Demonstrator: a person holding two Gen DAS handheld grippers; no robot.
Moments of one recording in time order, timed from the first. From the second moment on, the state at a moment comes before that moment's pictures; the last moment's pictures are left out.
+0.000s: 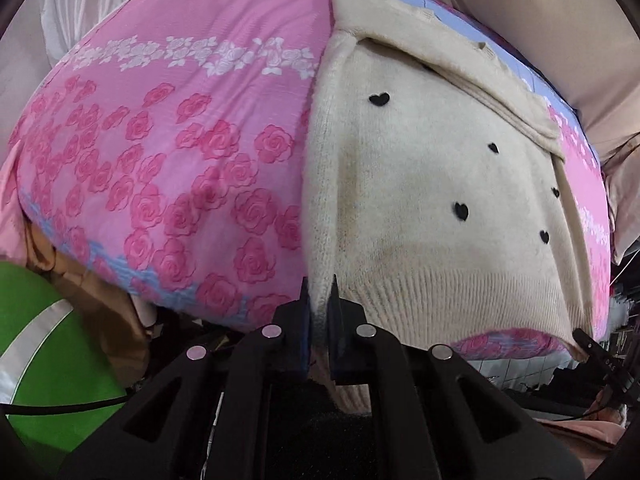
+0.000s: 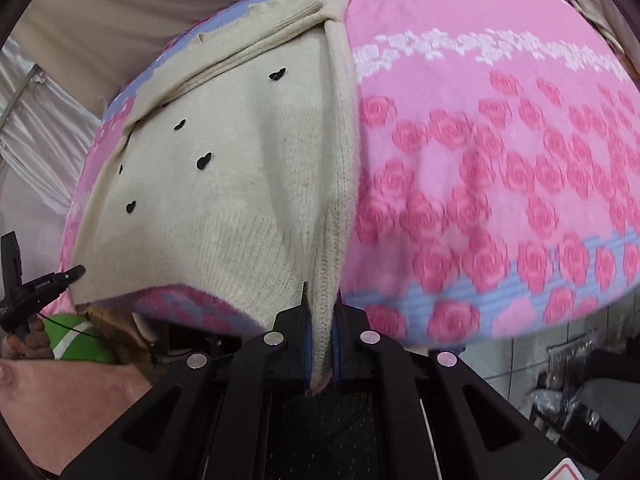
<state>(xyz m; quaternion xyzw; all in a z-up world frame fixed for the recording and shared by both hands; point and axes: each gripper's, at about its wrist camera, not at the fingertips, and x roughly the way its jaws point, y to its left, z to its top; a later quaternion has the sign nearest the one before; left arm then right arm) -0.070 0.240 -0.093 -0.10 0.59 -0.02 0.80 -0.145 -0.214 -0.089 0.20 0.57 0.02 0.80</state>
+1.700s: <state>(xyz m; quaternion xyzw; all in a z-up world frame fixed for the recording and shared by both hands) 0.257 0.189 -0.111 -0.03 0.48 0.11 0.87 0.180 -0.255 -0.095 0.17 0.45 -0.03 0.88</state>
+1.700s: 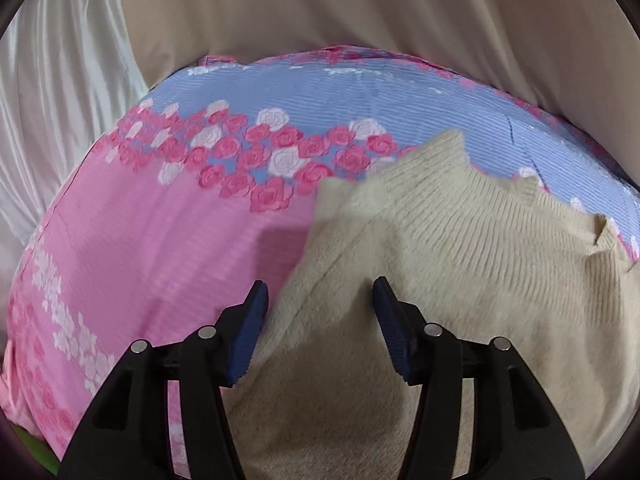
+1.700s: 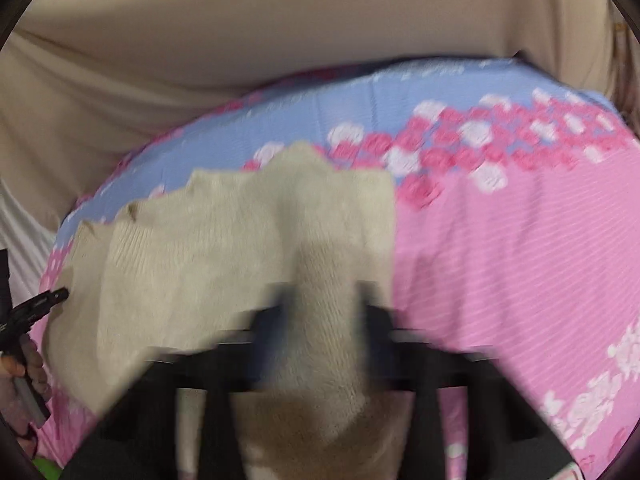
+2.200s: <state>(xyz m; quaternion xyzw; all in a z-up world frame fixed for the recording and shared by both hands) 0.251 0.197 -0.090 -0.04 0.46 0.11 0.88 0.153 -0.239 -0.057 0.10 0.40 -0.06 0.91</state>
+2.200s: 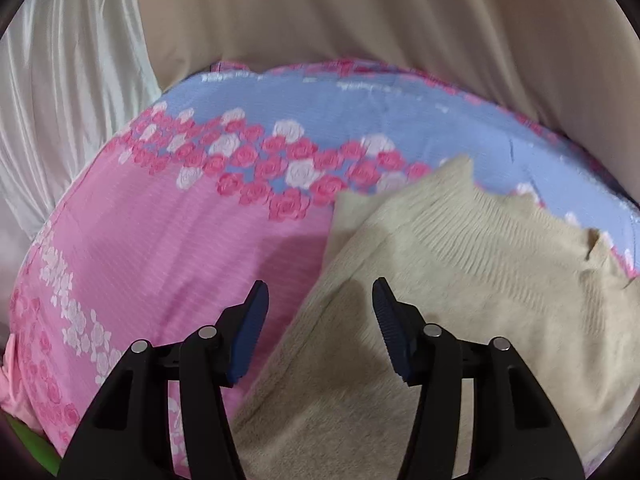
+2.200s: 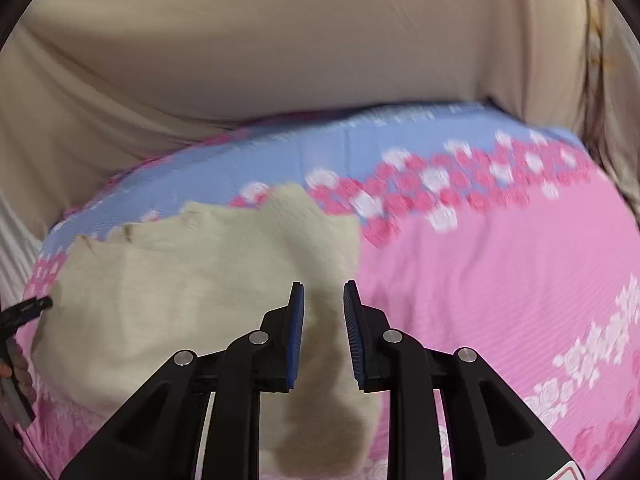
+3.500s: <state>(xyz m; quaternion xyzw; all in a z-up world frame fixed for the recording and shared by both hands) 0.224 0.206 -0.096 -0.04 0.48 0.07 0.87 0.257 -0.103 -0.085 0.13 0.44 0.10 0.88</state>
